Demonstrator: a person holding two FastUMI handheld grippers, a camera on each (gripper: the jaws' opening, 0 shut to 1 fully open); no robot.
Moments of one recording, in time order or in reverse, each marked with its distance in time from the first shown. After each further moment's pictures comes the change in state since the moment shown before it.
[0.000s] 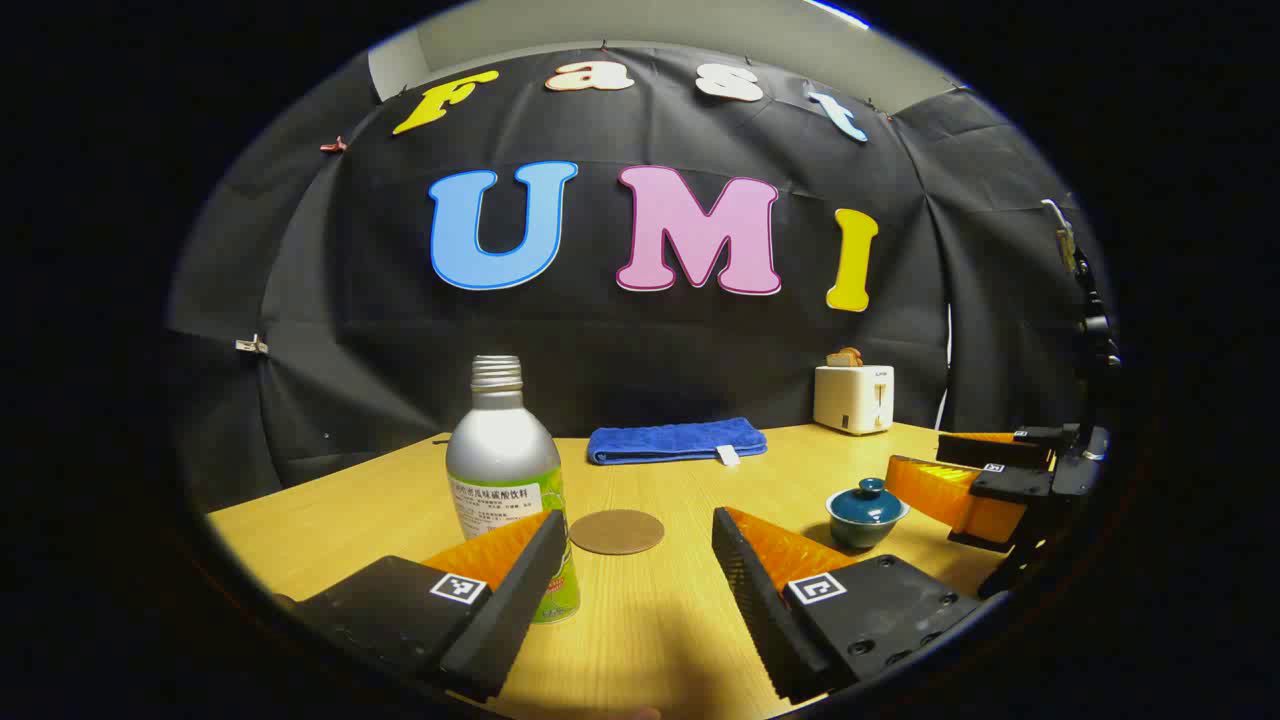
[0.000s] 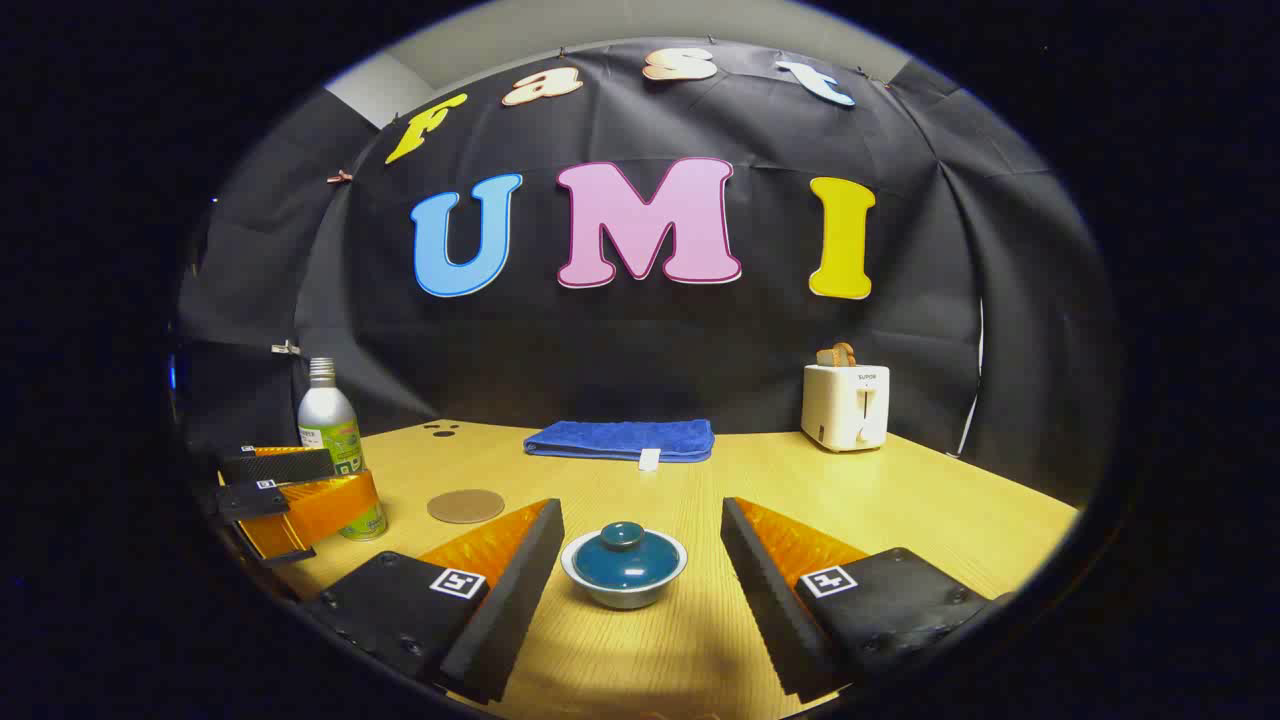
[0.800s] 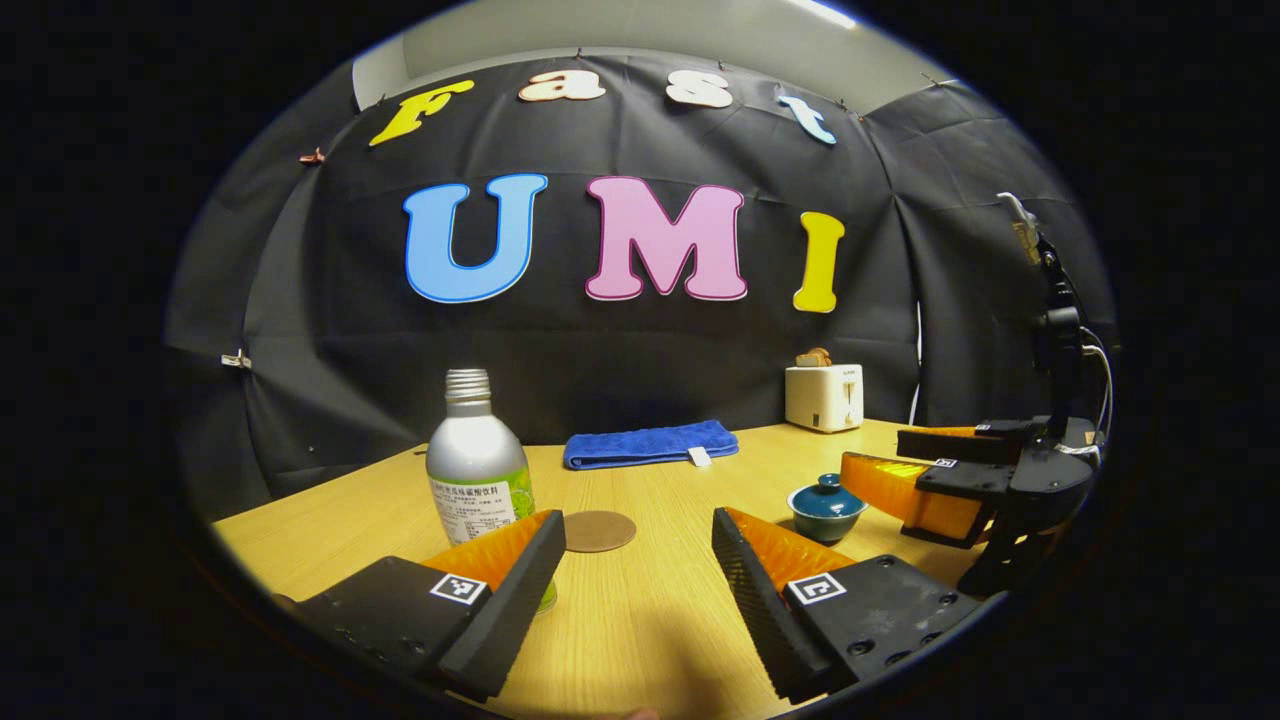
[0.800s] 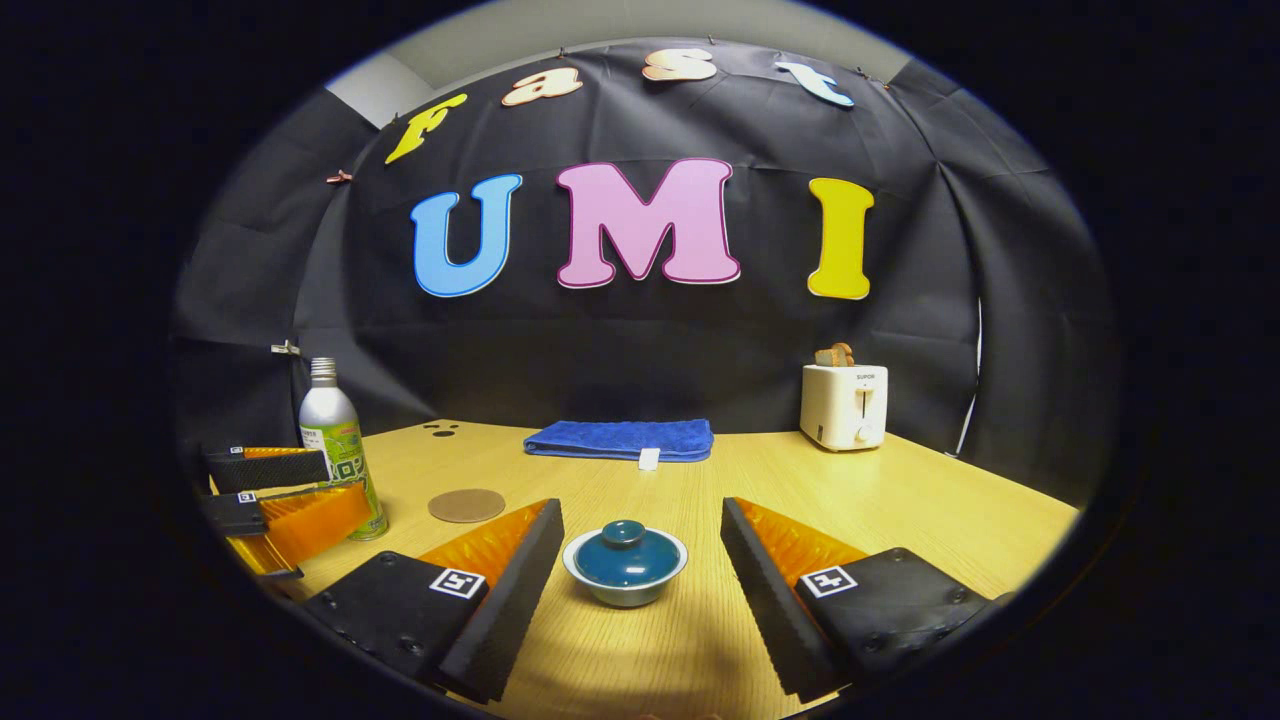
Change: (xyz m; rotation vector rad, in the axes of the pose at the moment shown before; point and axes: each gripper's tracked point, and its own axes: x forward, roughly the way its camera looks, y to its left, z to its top) left arm -0.012 -0.012 0.000 0.028 -0.003 -0.036; right arm 0.000 -0.005 -0.002 -0.002 -0.002 -0.011
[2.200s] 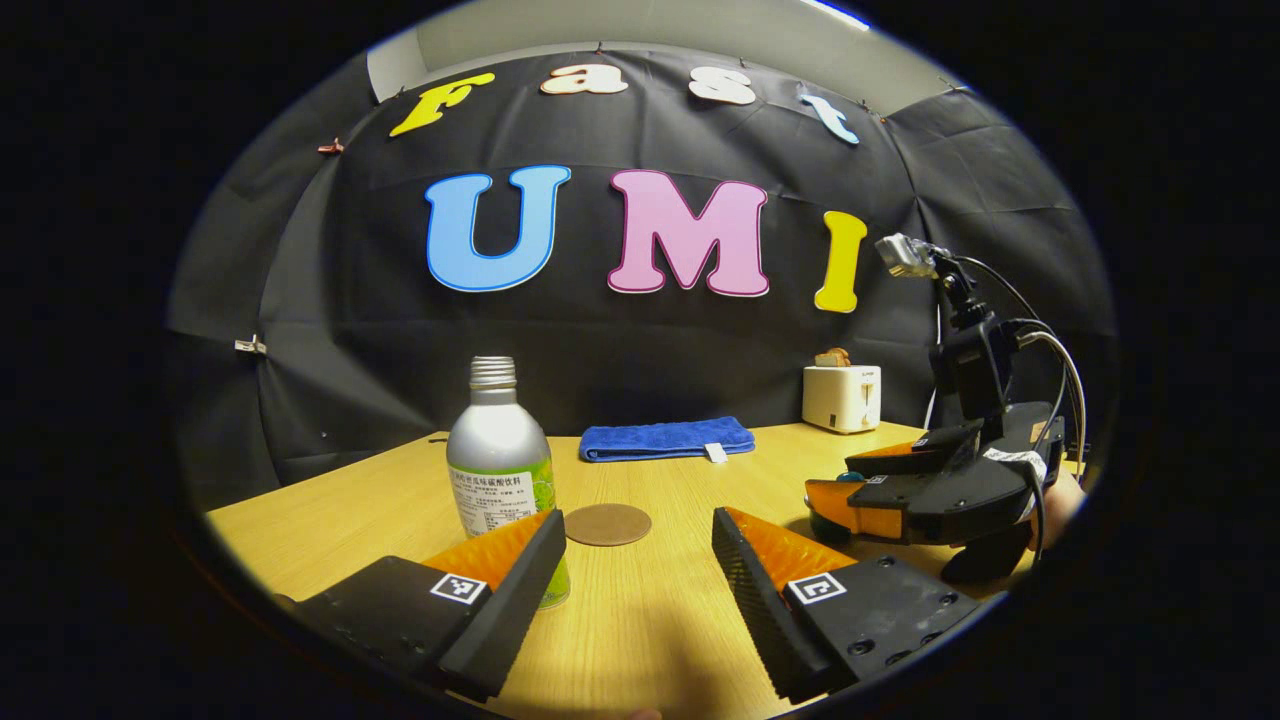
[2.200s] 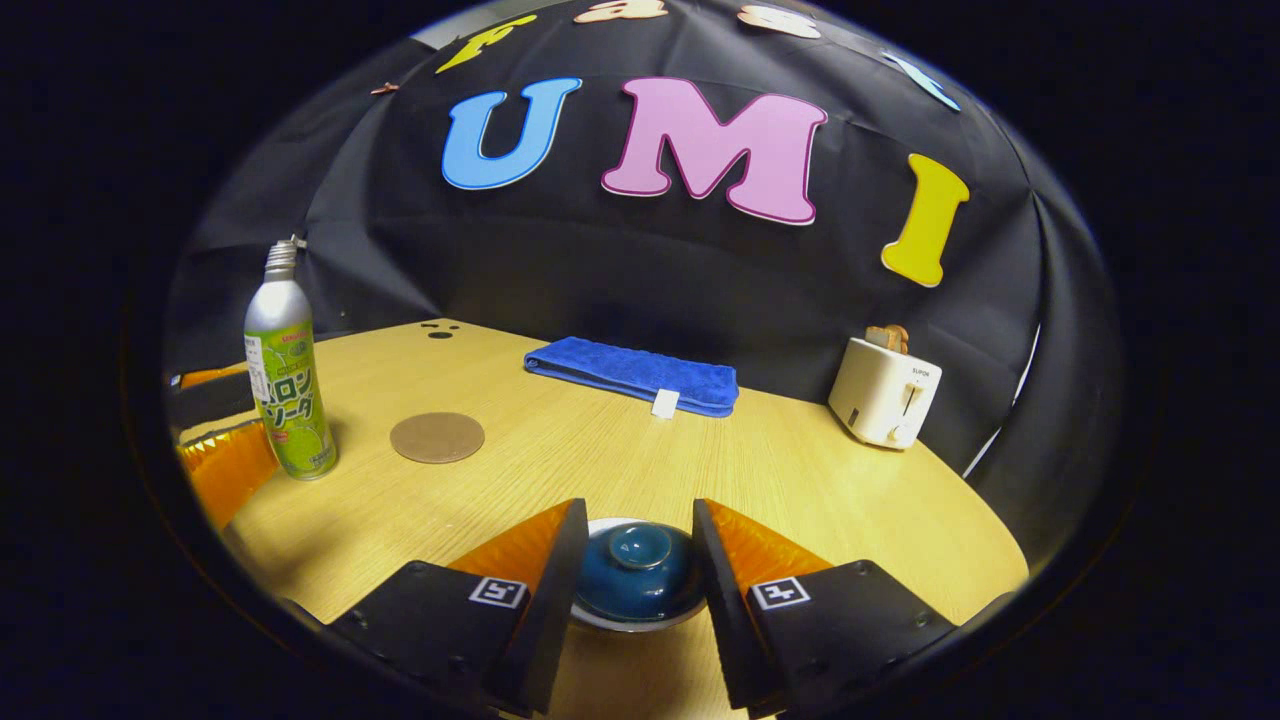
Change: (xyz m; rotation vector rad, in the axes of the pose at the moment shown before) left arm -0.001 0.010 -0.002 -0.029 0.003 0.038; right arm 0.063 0.016 -0.040 -0.227 0.253 0.061
